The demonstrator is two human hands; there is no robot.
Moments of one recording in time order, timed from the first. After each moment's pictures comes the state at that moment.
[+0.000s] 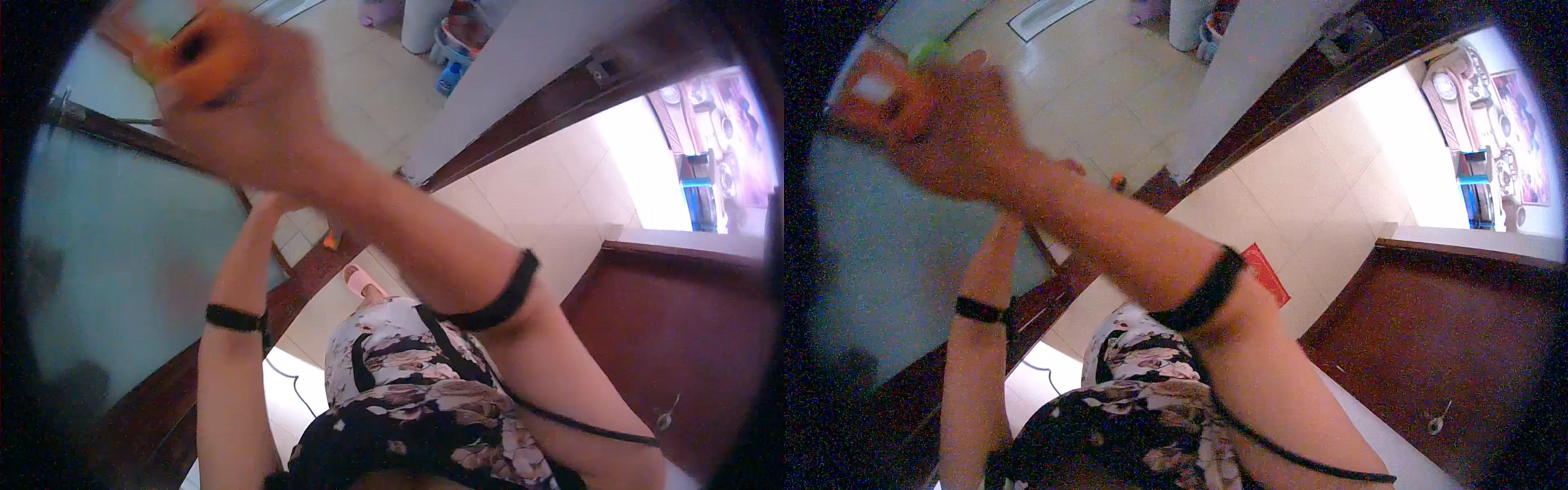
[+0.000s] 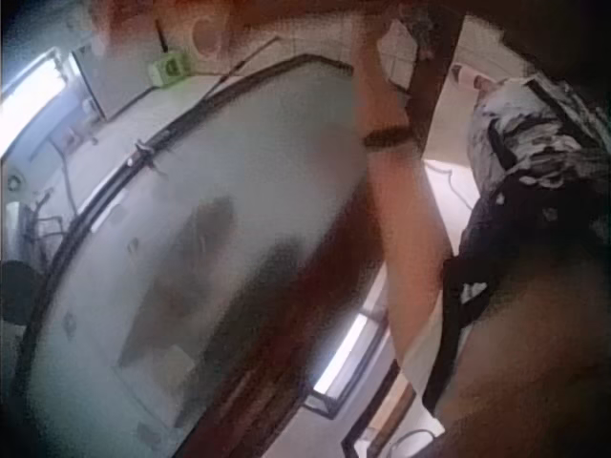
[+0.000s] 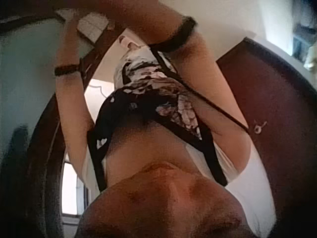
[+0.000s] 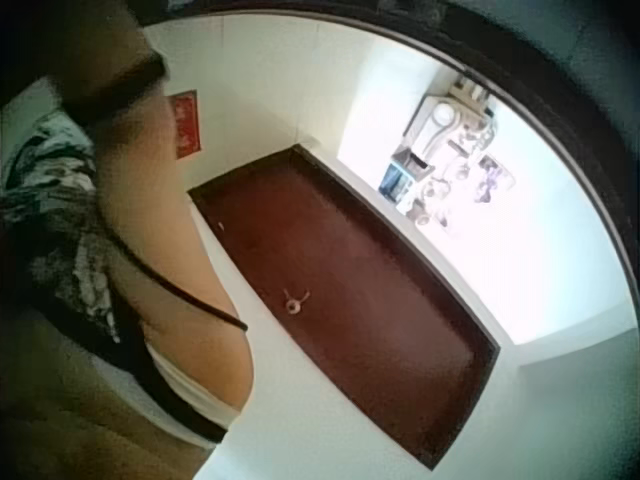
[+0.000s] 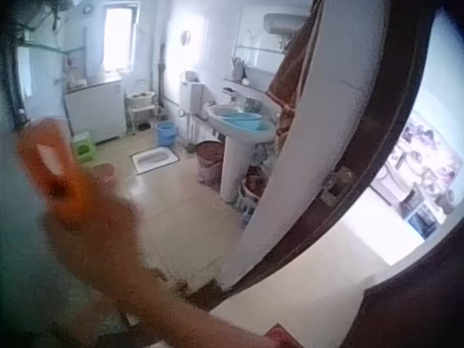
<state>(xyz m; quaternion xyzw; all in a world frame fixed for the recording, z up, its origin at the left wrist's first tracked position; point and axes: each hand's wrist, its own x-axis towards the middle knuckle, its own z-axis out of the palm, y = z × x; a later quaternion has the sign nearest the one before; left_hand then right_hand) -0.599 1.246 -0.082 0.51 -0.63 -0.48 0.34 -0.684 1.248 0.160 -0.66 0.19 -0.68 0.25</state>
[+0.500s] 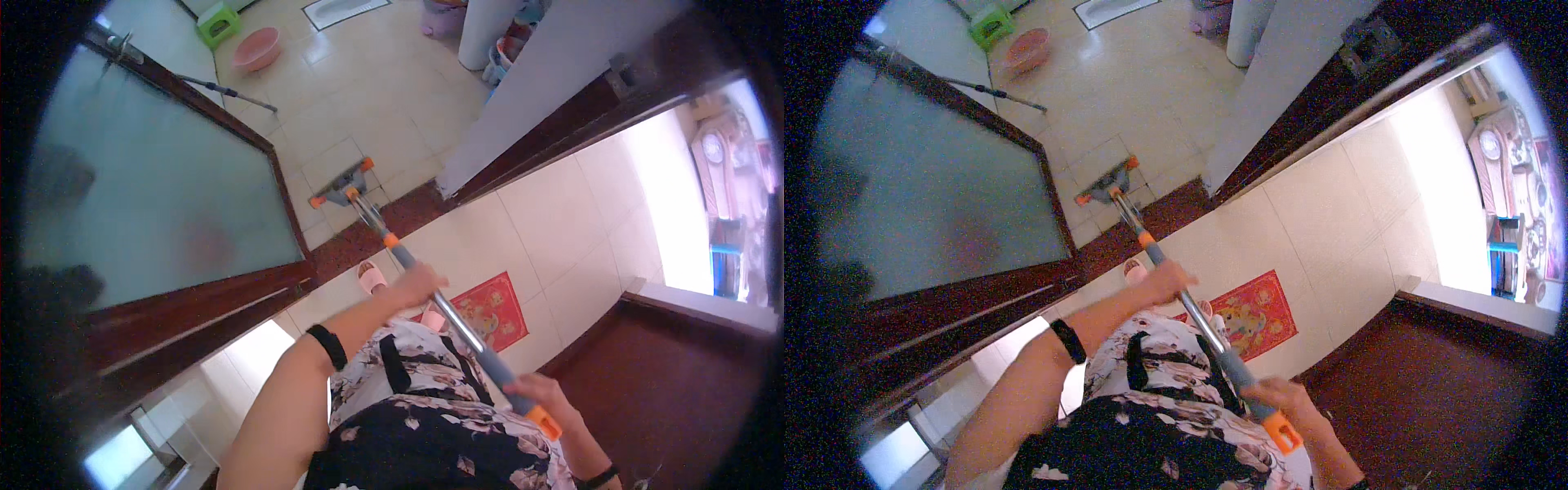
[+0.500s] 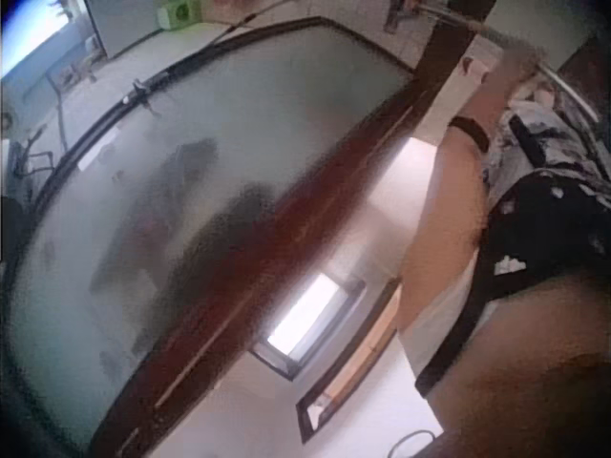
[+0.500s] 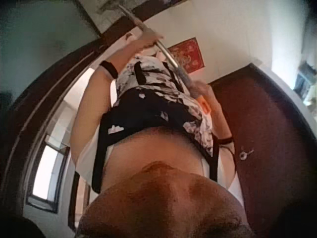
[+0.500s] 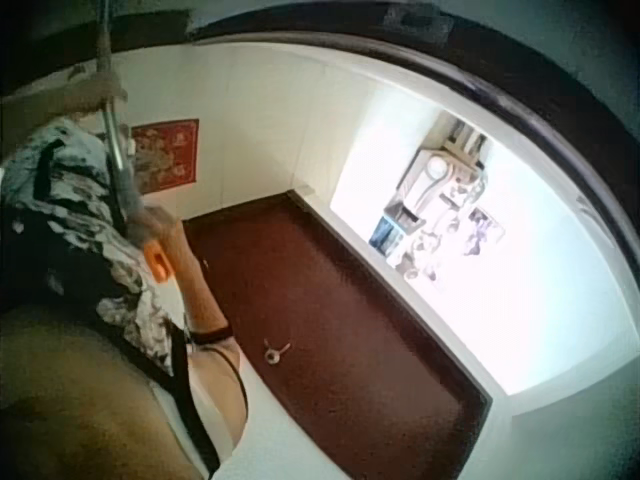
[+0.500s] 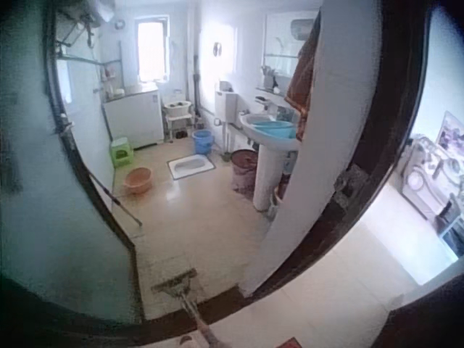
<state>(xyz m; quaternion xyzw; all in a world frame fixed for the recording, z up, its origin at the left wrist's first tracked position) -0.813 1.450 -0.163 0.44 -0.85 -0.29 0.08 -1.101 1.510 0.072 -0.73 0.38 -0.05 0.57</state>
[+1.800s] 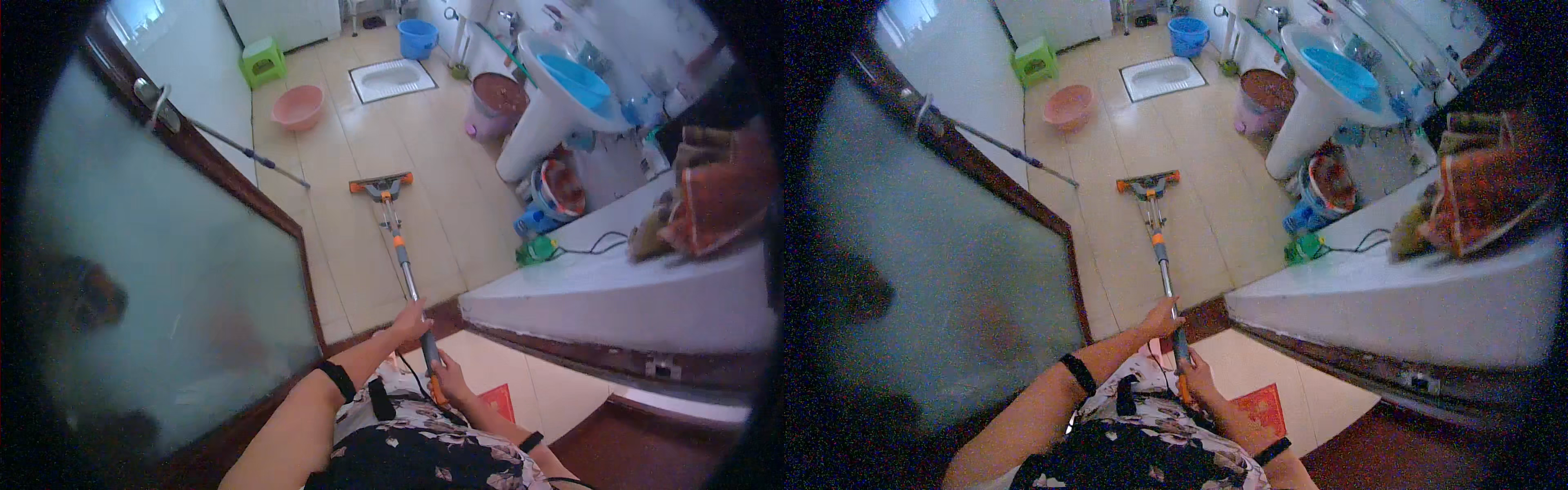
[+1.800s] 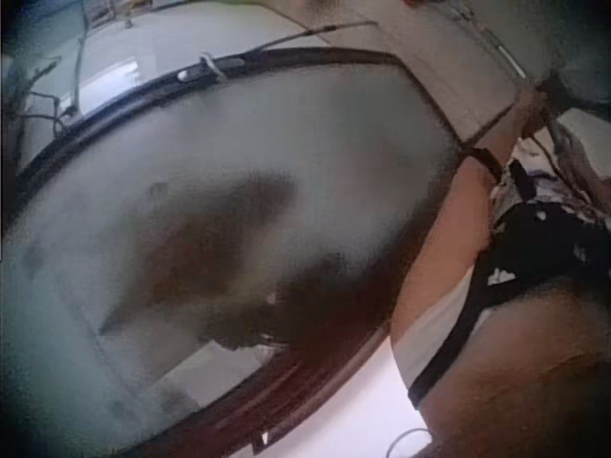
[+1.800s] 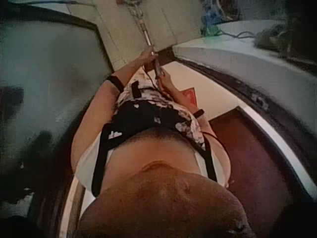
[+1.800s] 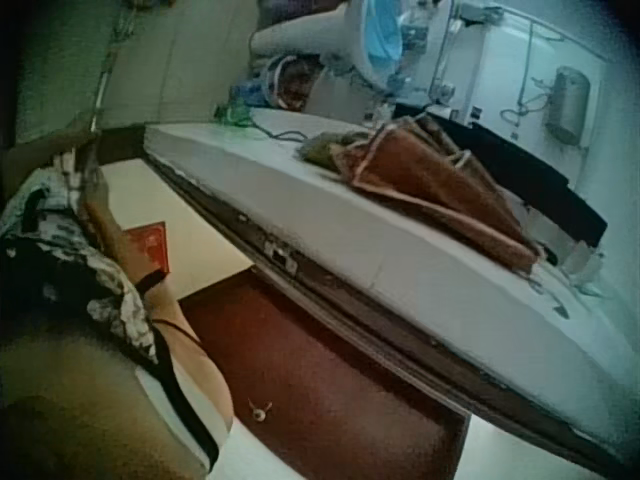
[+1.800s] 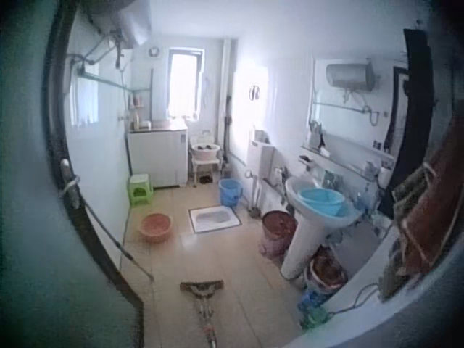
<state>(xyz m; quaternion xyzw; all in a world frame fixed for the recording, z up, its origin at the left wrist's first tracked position) -0.641 1.243 -0.179 0.71 -0.54 -0.44 0.15 -0.818 1.300 -0.117 -0.32 0.52 -0.11 0.79</state>
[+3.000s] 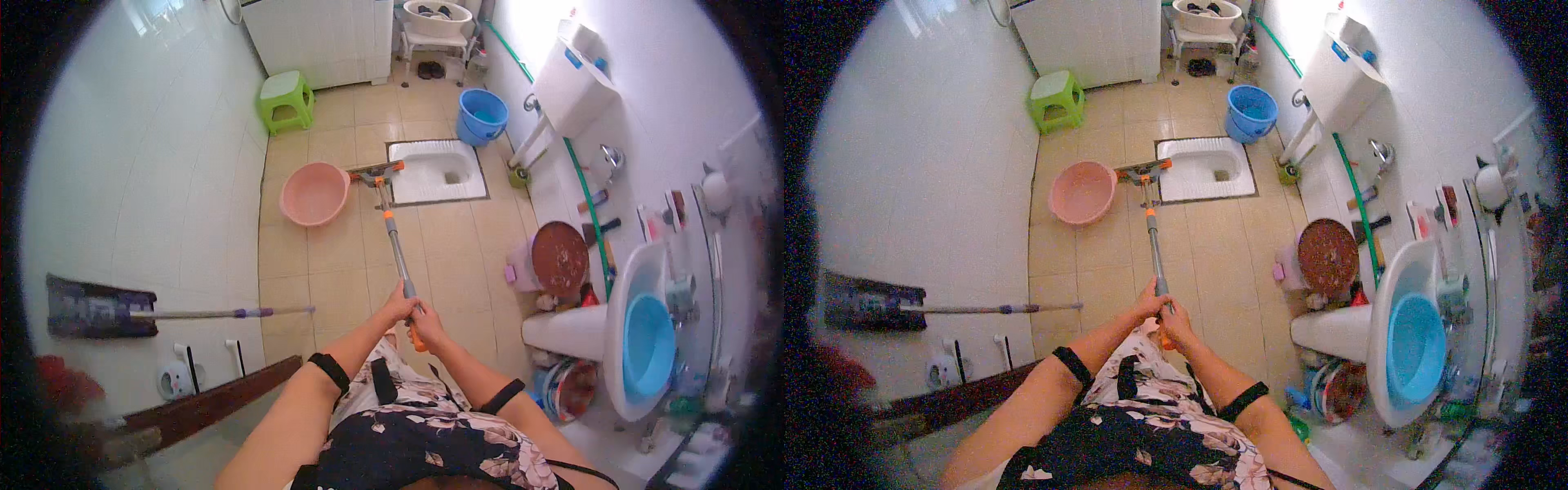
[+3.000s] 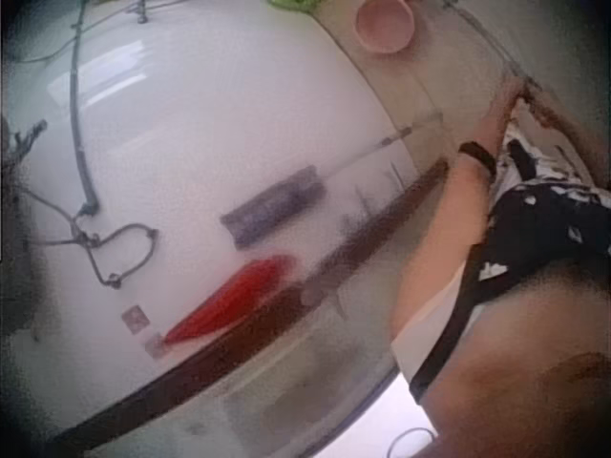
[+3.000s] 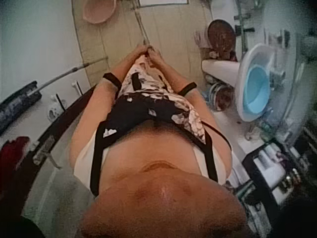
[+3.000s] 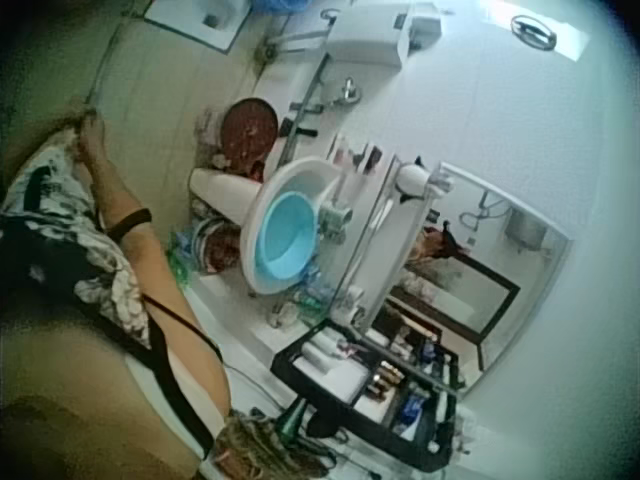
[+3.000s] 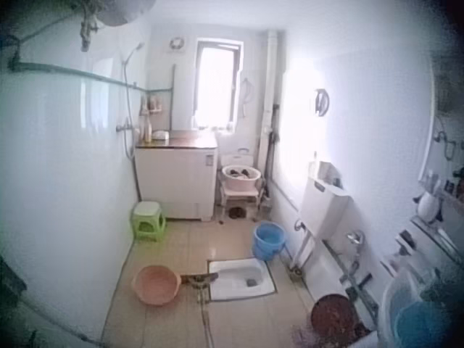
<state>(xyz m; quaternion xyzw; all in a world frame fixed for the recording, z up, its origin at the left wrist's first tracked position) -0.166 0.629 -0.167 0.76 -0.21 -0.49 0.35 -0.274 0.605 -0.147 -0.44 0.48 -0.07 0.76</state>
